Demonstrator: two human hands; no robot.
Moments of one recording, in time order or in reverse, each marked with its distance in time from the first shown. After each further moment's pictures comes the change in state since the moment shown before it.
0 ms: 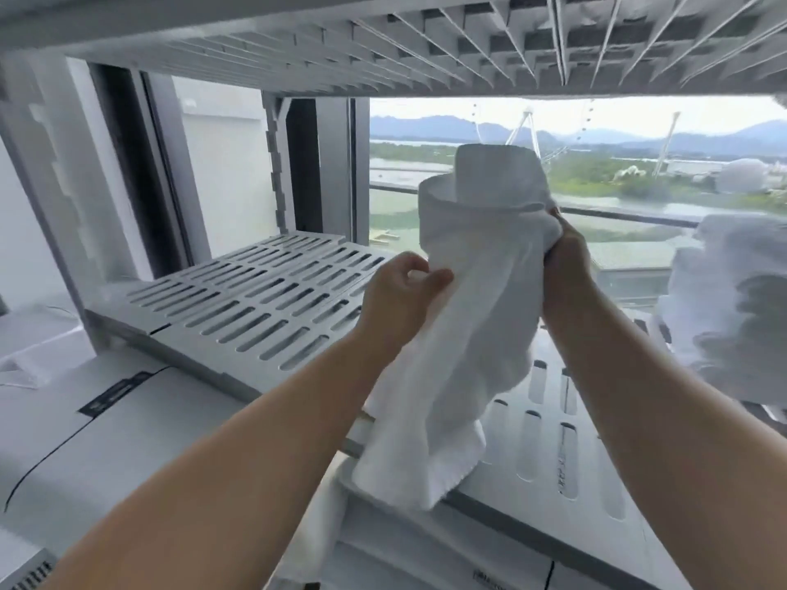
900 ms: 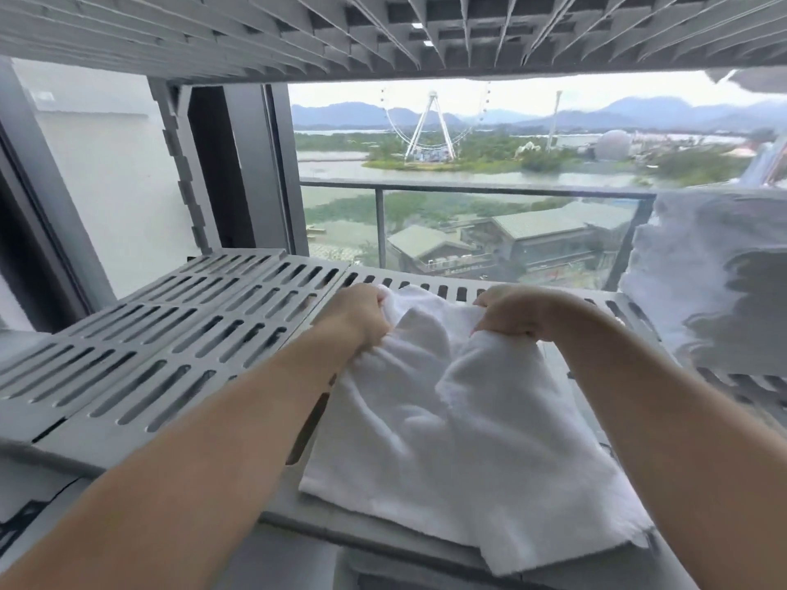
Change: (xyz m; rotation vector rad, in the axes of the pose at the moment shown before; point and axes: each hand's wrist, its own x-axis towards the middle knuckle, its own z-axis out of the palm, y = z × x) left_hand 0.109 -0.075 -0.003 0.650 -0.425 0.049; right_hand 0.034 0.042 -0.013 -1.813 -0.181 0.431
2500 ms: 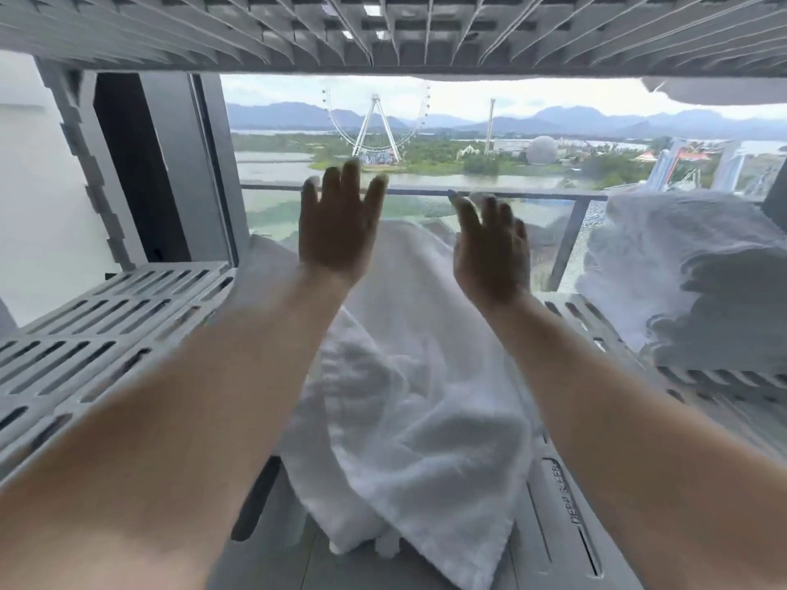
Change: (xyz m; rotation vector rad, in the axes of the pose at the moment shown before) left_hand 0.087 0.047 -0.038 0.630 0.636 0.394; right_hand 0.046 0.000 -0.021 -0.365 1.174 -0.201
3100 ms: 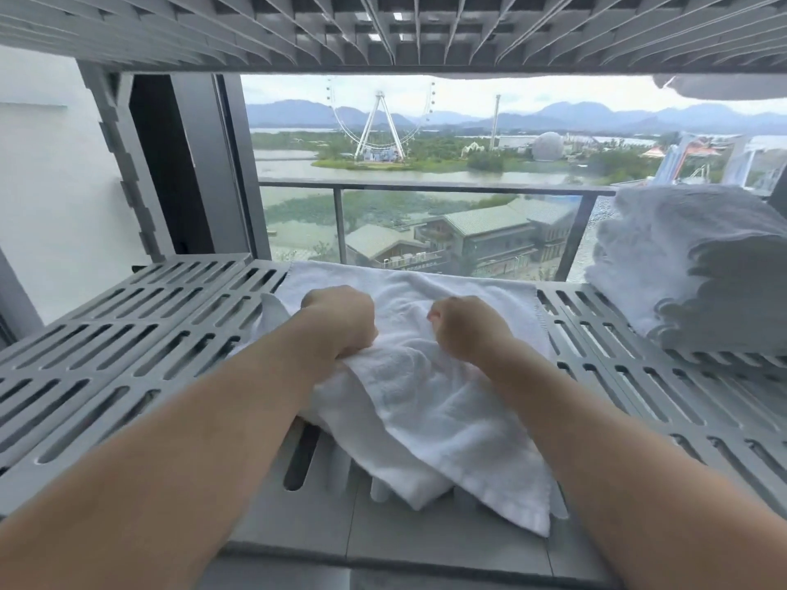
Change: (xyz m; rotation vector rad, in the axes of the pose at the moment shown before) left_hand -0.082 -0.009 -0.001 -0.096 -0.885 0.047; right_hand -0.075 -0.048 0.001 0.169 -0.673 -0.011
